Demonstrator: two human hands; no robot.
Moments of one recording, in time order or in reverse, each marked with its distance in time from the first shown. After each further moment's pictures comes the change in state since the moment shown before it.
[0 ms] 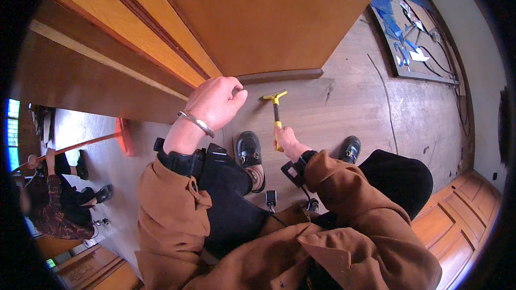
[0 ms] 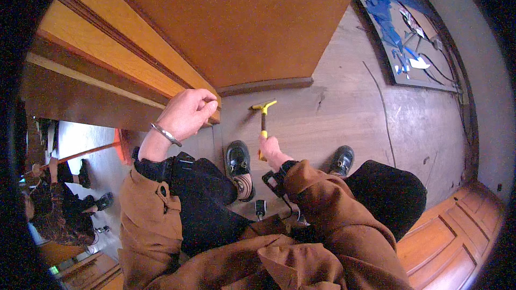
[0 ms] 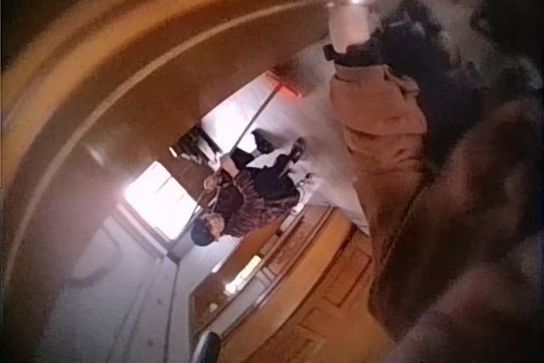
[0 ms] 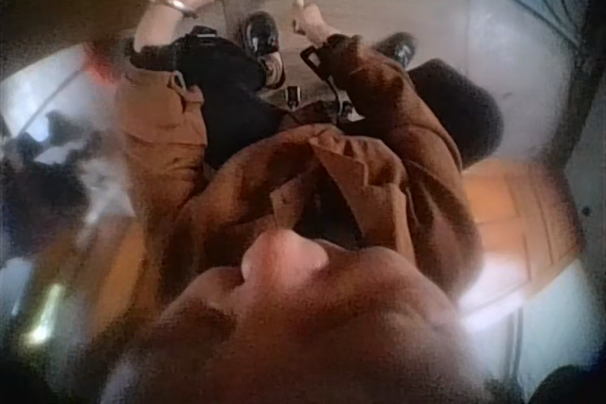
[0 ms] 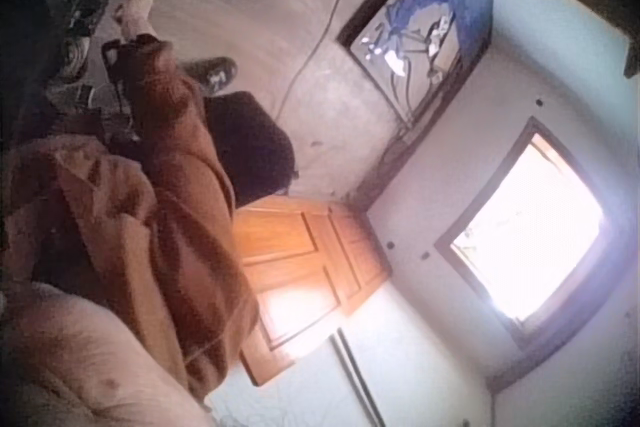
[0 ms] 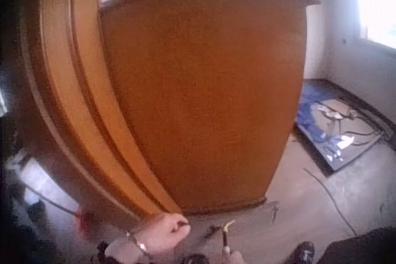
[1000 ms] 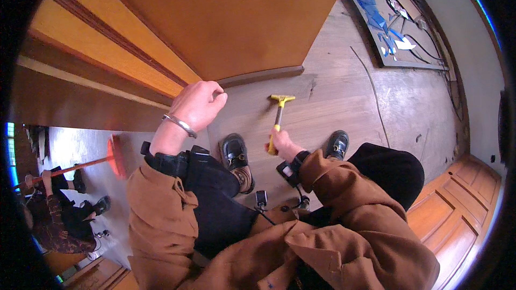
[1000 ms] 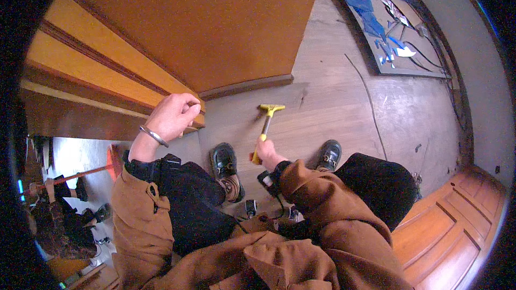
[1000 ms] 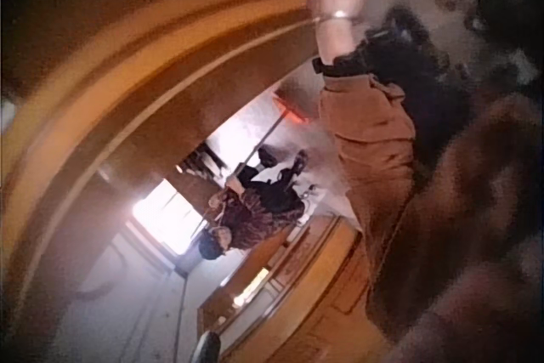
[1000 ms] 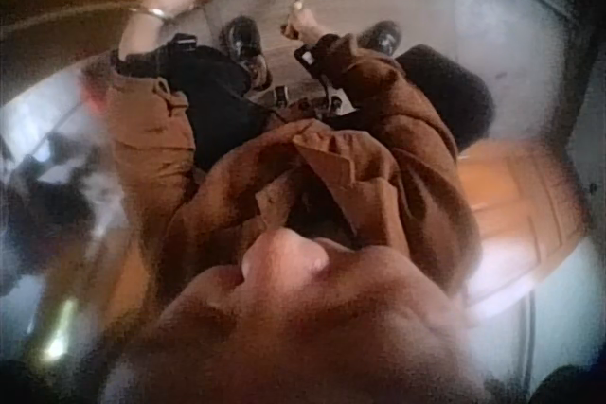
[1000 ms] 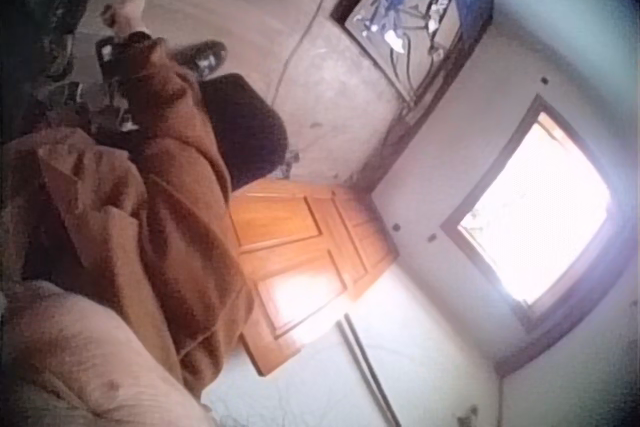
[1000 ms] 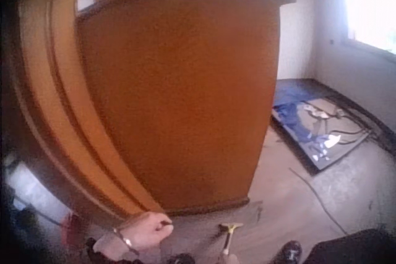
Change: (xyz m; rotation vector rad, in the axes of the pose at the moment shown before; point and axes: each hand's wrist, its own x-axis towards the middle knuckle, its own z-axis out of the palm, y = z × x) left_hand 0.017 0.002 0.011 0.046 -0.036 -0.012; right_hand -0.007 0.009 -0.029 0.342 -0.005 0.176
